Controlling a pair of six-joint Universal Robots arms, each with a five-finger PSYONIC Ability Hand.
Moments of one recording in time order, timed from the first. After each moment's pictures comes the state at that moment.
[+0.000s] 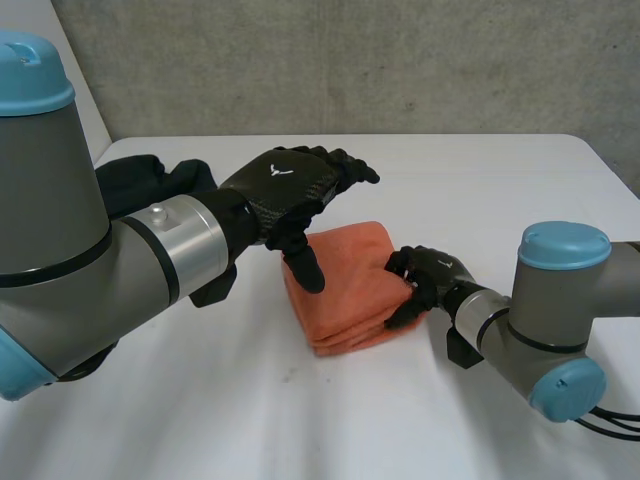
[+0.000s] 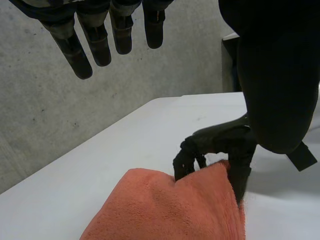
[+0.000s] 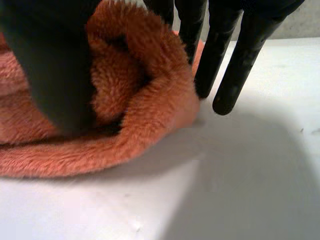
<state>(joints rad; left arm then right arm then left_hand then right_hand) 4.13 -1.86 -1.26 2.88 -1.21 3.27 1.97 -0.91 1.50 -0.20 1.33 3.36 0.20 0.21 0.22 0.21 0.05 0.58 0.69 0.69 0.69 0.47</state>
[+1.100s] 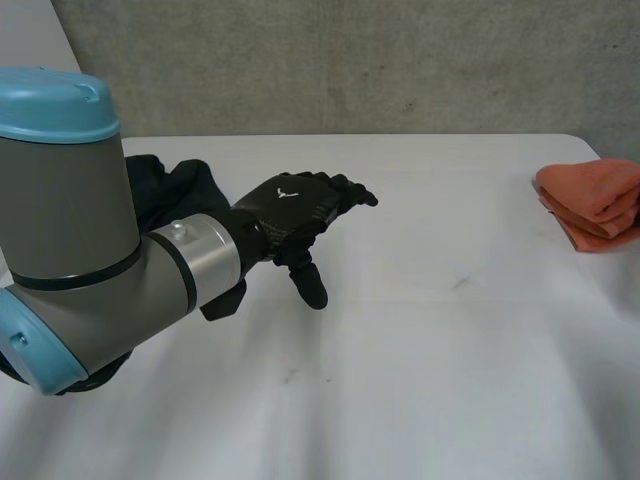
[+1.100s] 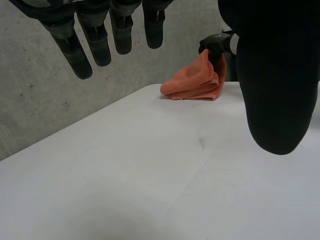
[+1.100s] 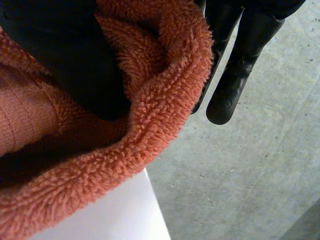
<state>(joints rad) 4.13 -1.93 -1.26 2.89 -1.22 3.25 1.41 -0.22 0.17 0.05 1.59 3.03 0.20 0.21 0.22 0.21 0.05 0.90 1.16 1.18 1.19 0.95</state>
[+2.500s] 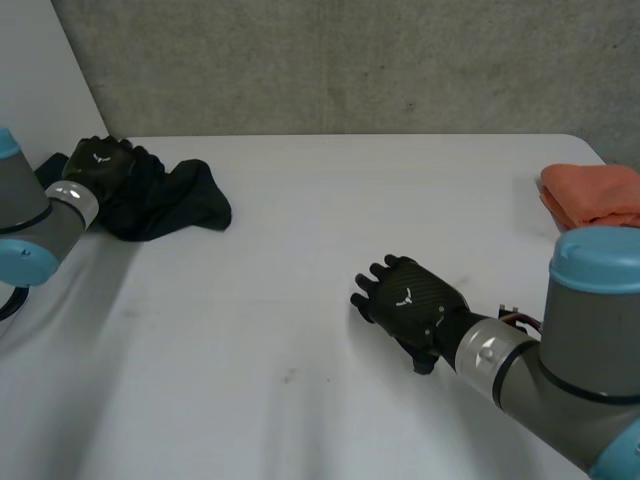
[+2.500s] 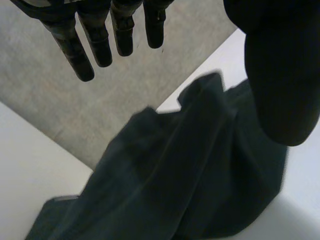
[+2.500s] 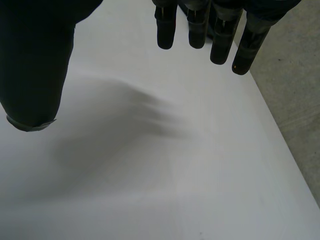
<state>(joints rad) 4.69 -2.47 -0.86 3.20 -1.33 3.67 2.04 -1.22 1.74 -0.07 1.18 2.29 0.20 0.24 0.24 0.24 0.05 0.20 0.22 0.21 0.24 0.07</state>
